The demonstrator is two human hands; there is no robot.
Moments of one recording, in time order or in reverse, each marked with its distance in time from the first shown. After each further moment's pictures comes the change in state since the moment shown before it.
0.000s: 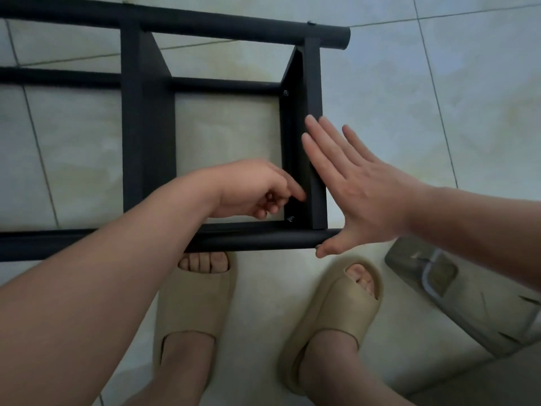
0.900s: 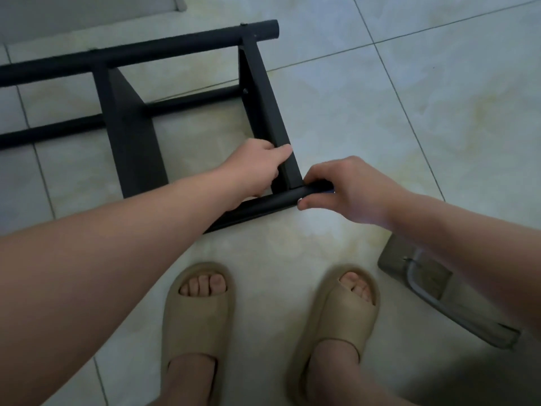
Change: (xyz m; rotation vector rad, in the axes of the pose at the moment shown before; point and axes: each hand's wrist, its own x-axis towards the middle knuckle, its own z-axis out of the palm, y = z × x) left_hand 0.021 0.057 0.020 0.125 0.464 0.135; right_hand -0.012 0.015 -0.007 0.743 0.169 0.338
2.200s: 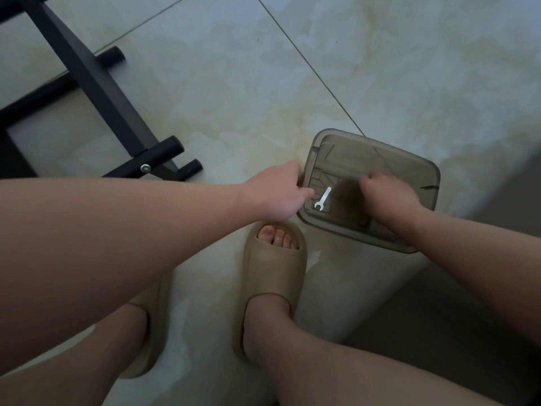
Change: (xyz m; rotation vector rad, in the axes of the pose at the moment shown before) left_hand -0.023 0.001 0.229 0.871 -0.417 0.221; right_hand -0.187 0.230 0.074 -0.452 -0.087 0.632
